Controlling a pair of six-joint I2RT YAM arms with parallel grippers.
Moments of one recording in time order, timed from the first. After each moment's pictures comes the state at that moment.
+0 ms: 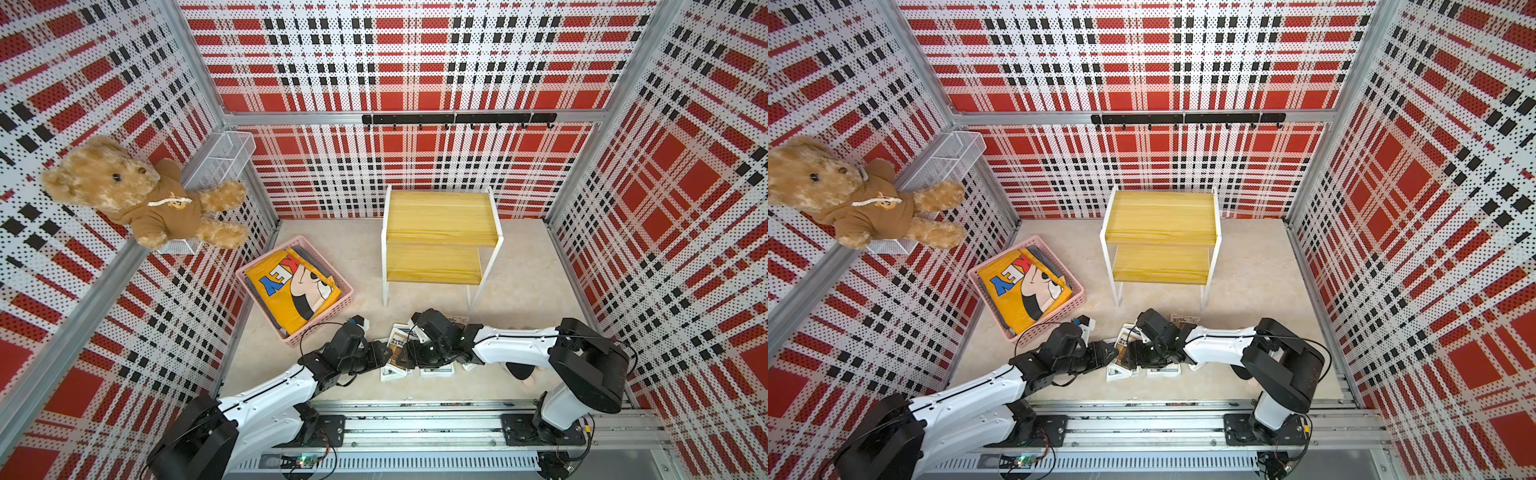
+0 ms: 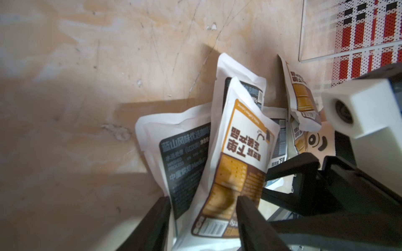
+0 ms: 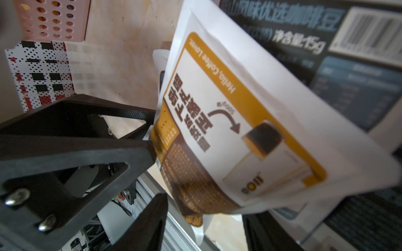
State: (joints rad) left arm -0.66 1.01 0.27 -0.05 0.26 -0.92; right arm 0.98 1.62 0.78 -0.07 -0.36 0.90
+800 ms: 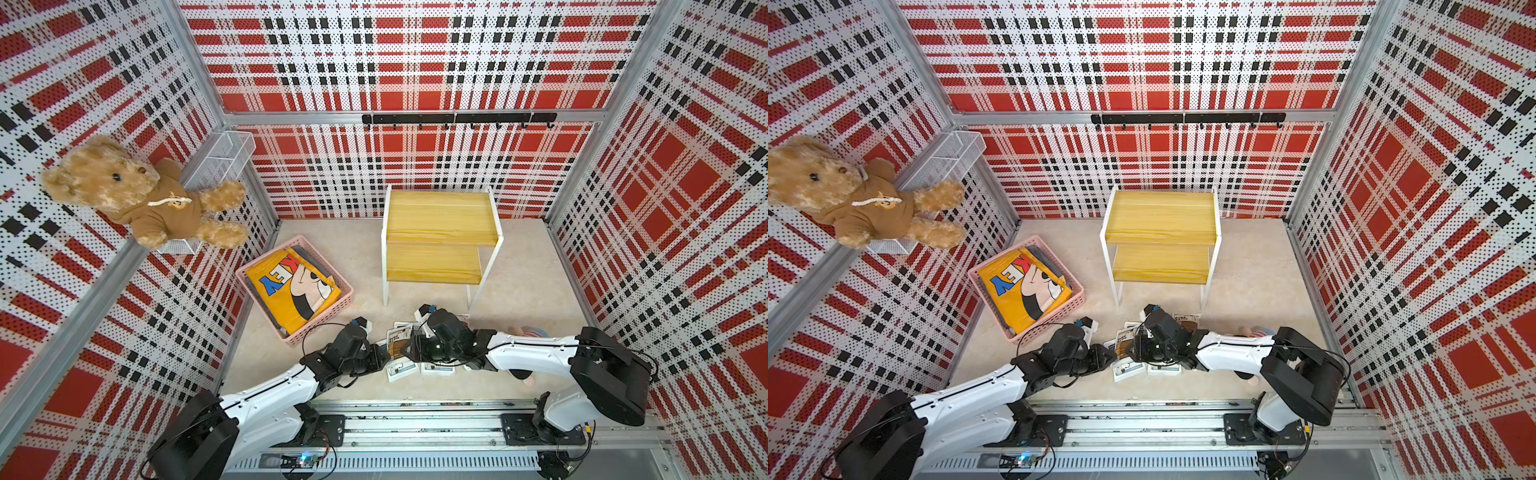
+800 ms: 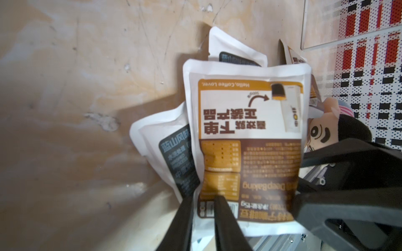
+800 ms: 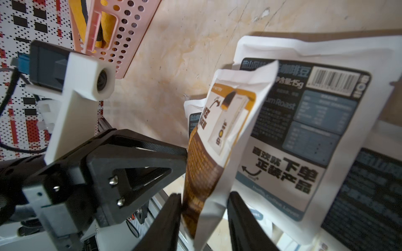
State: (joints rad) left arm -0.70 1.03 0.27 -0.05 0.26 -0.93; right arm 0.98 1.51 0.69 0.08 -0.25 0.92
